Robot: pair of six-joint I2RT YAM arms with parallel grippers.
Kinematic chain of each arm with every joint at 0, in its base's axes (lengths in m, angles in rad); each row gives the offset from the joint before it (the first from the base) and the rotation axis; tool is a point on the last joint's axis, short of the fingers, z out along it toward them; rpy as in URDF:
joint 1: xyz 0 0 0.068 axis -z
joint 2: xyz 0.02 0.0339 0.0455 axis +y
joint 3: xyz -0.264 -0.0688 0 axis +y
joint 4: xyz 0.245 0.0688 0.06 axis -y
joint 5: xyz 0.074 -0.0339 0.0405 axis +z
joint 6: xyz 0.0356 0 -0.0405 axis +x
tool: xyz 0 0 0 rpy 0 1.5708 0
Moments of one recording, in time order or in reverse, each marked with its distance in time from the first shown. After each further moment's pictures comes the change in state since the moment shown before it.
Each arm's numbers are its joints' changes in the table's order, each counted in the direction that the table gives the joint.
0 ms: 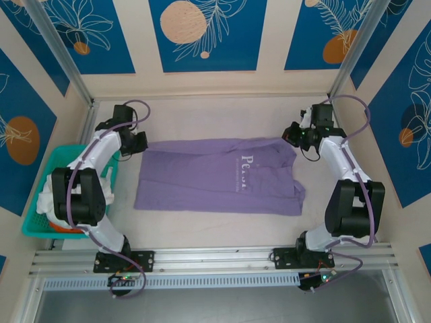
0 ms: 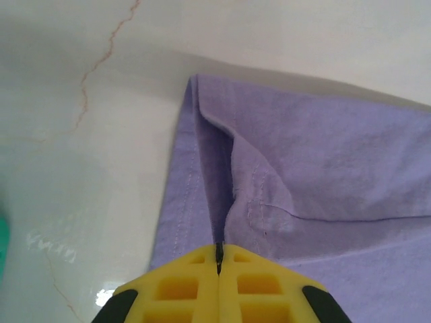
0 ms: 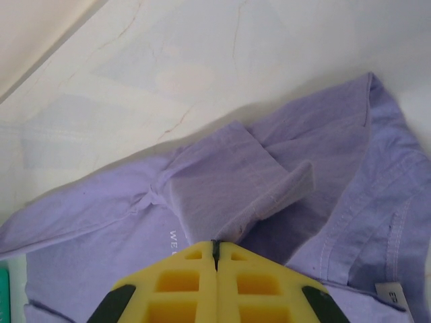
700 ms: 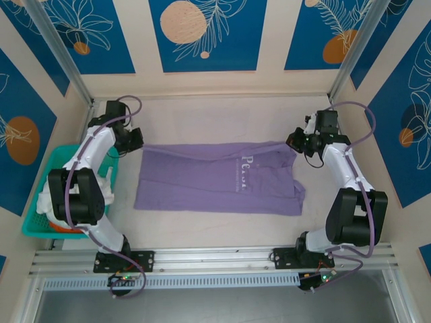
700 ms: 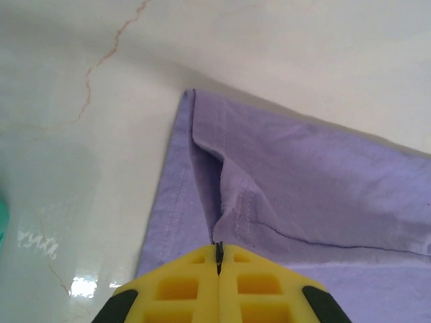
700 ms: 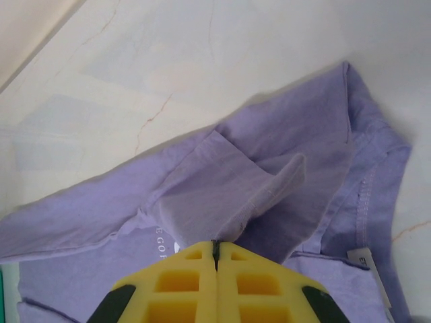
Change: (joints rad) left arm -0.051 0.004 -0.071 -0.106 -0.079 -0.050; right arm 0.037 -0.072 0.080 -0.014 -0.001 -0.008
